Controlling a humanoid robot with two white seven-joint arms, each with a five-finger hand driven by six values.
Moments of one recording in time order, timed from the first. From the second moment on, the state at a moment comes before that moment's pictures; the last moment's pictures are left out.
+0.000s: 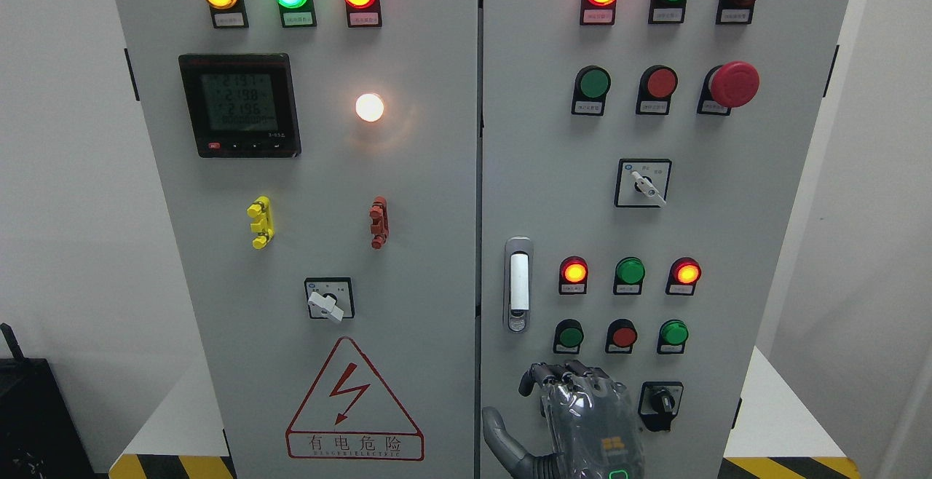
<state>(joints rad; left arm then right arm) 0.04 -0.10 -0.16 -0.05 0.12 -0.03 -0.03 -0.18 0.12 0.30 -1.88 1.34 0.11 -0.11</state>
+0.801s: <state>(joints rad) 0.04 -0.10 -0.16 -0.05 0.12 -0.03 -0.03 -0.27 0.12 0.29 -1.88 1.39 0.16 -0.07</state>
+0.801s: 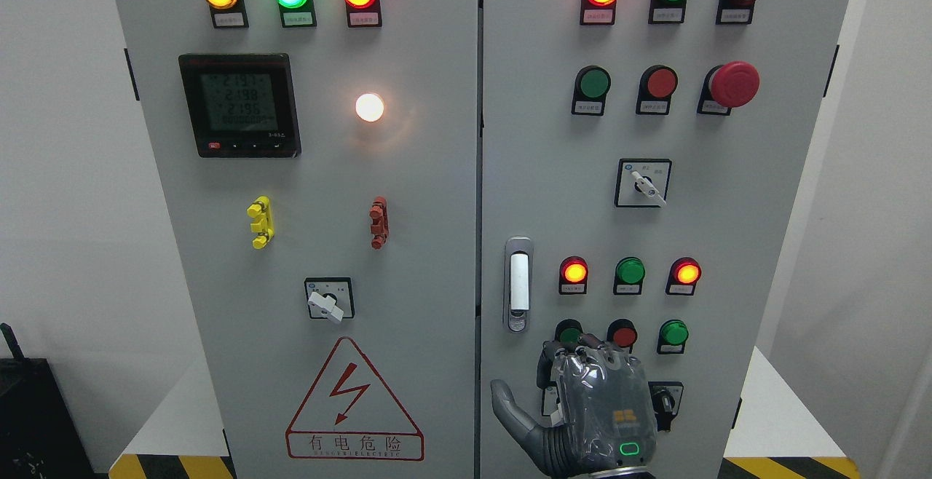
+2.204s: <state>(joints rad) 0.04 -0.10 -0.16 -0.05 0.12 -0.03 -0.03 -0.43 0.13 0.30 -1.84 1.49 0.23 0.00</state>
